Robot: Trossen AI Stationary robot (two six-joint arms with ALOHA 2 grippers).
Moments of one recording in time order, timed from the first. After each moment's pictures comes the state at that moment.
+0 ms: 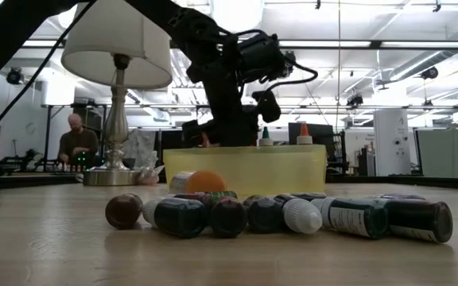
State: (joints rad) left arm 0.11 2.10 1.54 -0.46 -0.93 1.71; right arm 0.24 1.42 2.33 -1.57 0.32 0.54
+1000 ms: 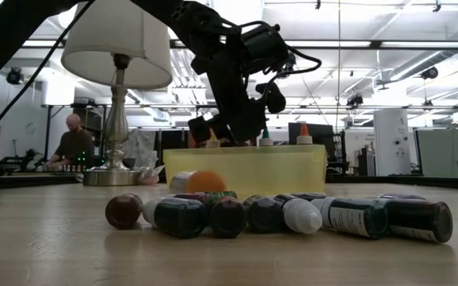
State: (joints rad) left arm 0.11 2.10 1.60 -0.49 -0.88 1.66; right arm 0.24 1.42 2.33 -1.57 0.32 0.54
